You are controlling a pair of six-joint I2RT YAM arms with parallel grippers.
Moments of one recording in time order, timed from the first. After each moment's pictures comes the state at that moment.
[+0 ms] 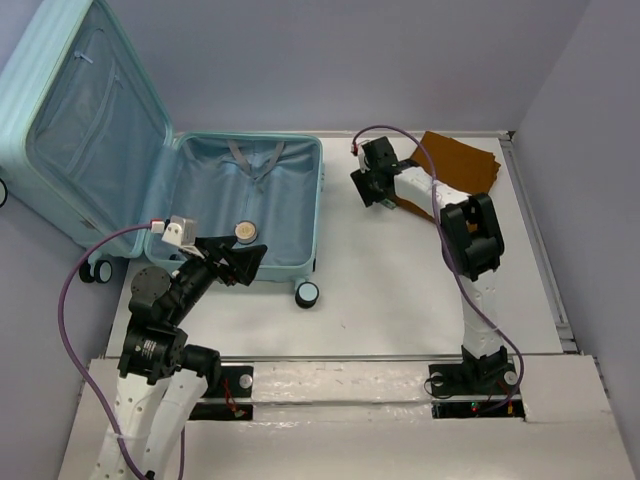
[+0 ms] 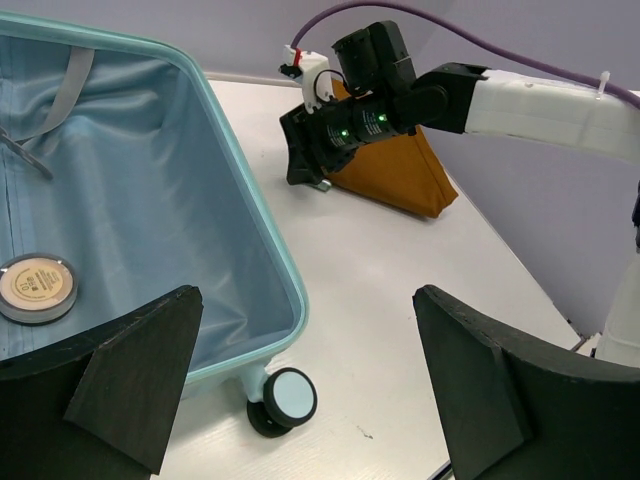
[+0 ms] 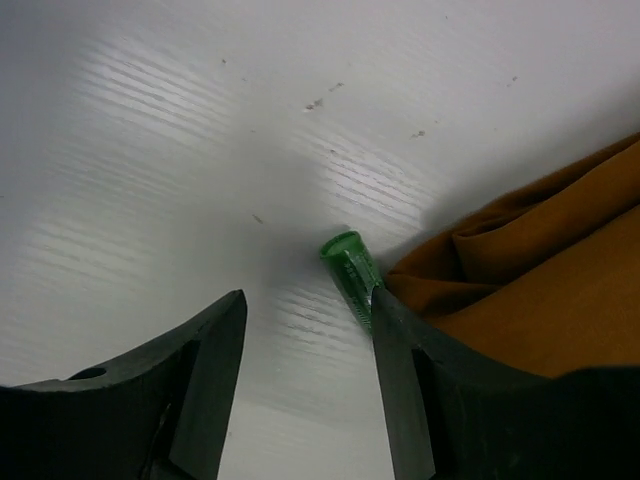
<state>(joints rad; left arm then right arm) -0.24 0.36 0.63 -0.27 0.32 -0.46 0.42 2.19 1.76 -0.47 0.15 -0.10</state>
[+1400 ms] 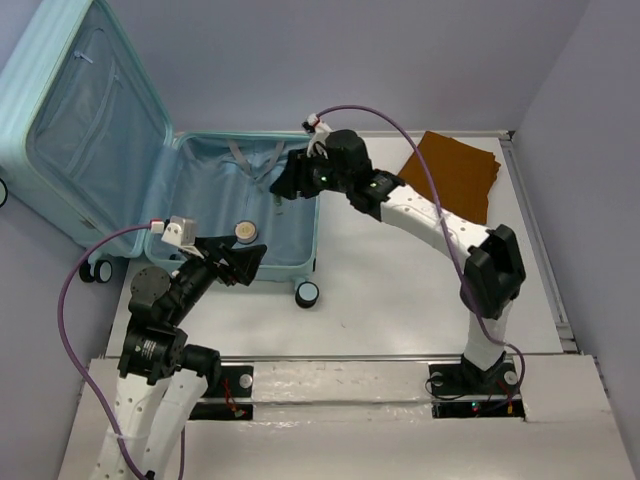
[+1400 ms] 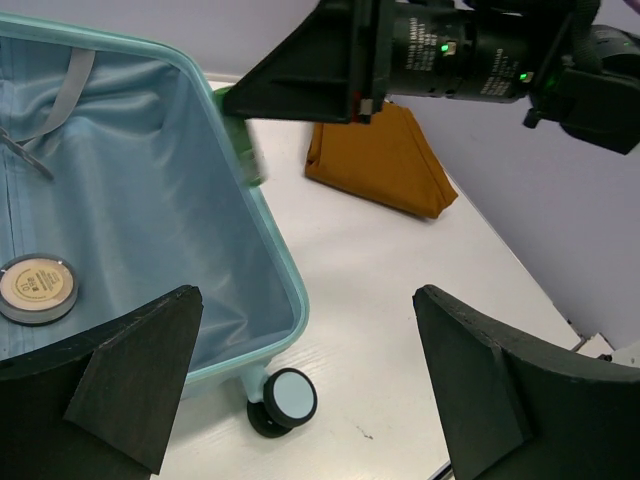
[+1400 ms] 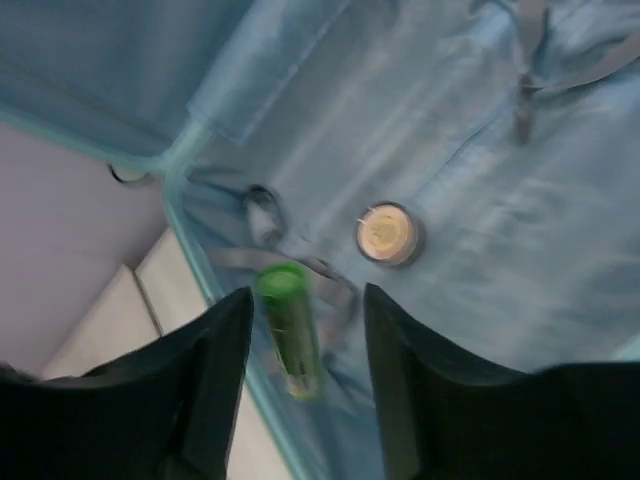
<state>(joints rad) -0.24 0.36 0.63 -0.27 0.32 -0.46 0.70 1.83 1.65 -0.12 -0.28 0.48</state>
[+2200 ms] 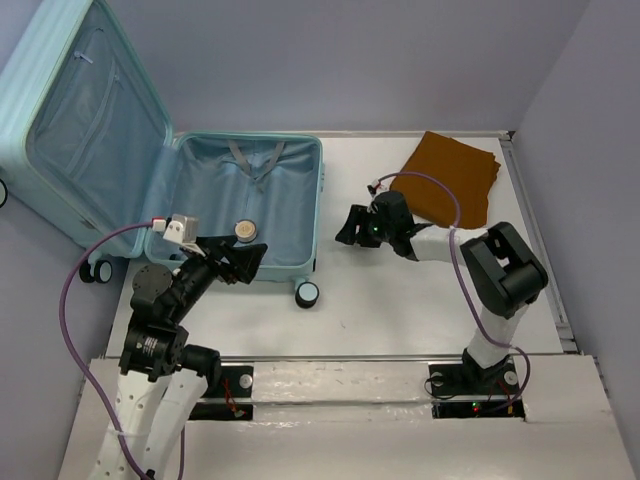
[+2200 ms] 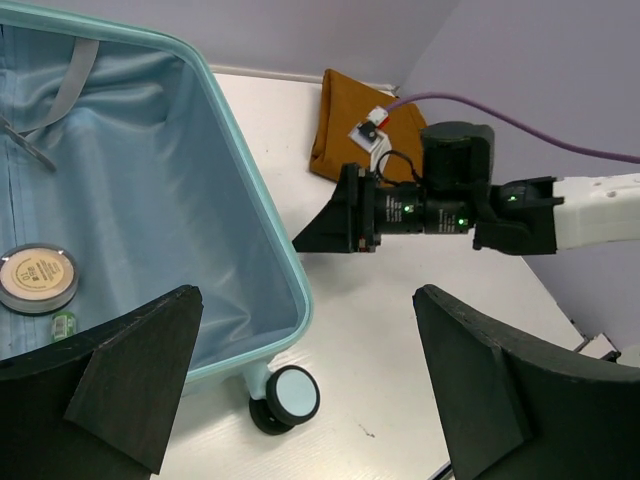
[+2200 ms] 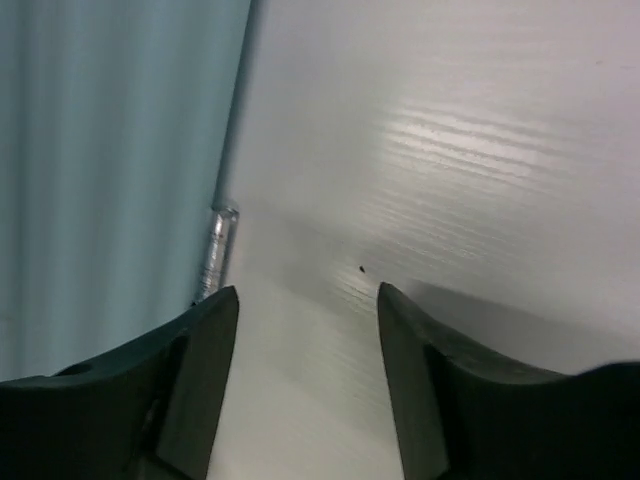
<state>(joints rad) -0.24 0.37 0.63 -0.27 0.32 -0.46 0.52 1.77 0.94 0.24 -0.24 0.62</state>
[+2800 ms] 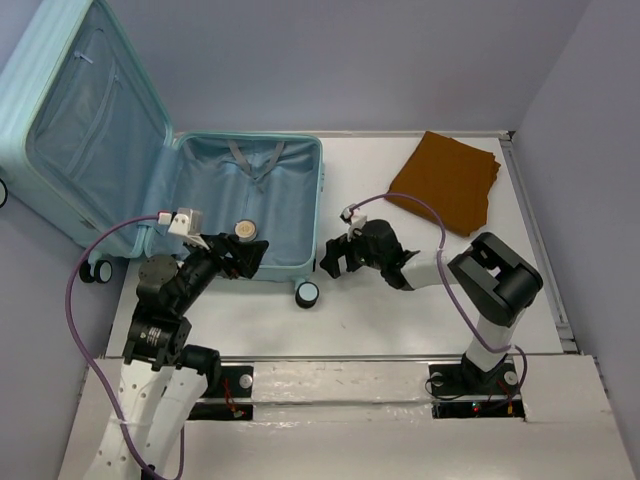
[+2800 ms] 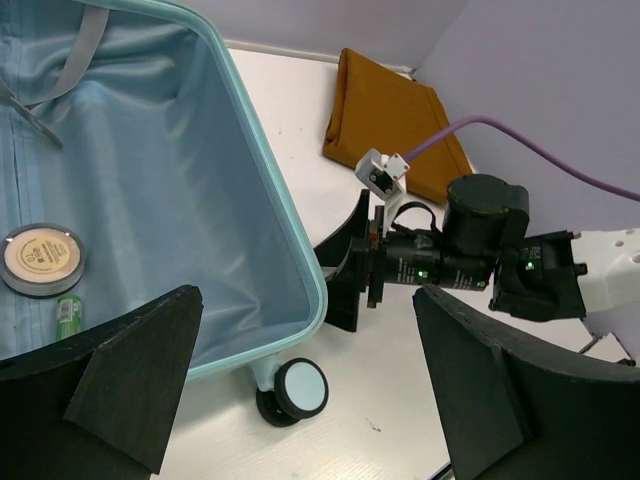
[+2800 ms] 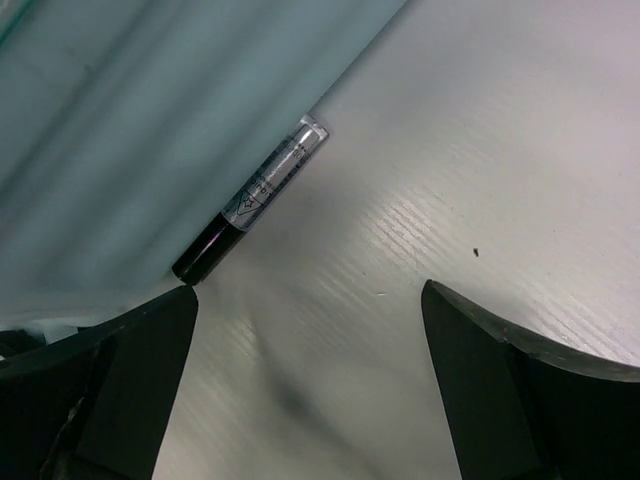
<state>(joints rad) -0.23 0.43 0.63 -0.27 0.32 -0.46 0.68 1.79 0.77 0.49 -0.19 0.25</state>
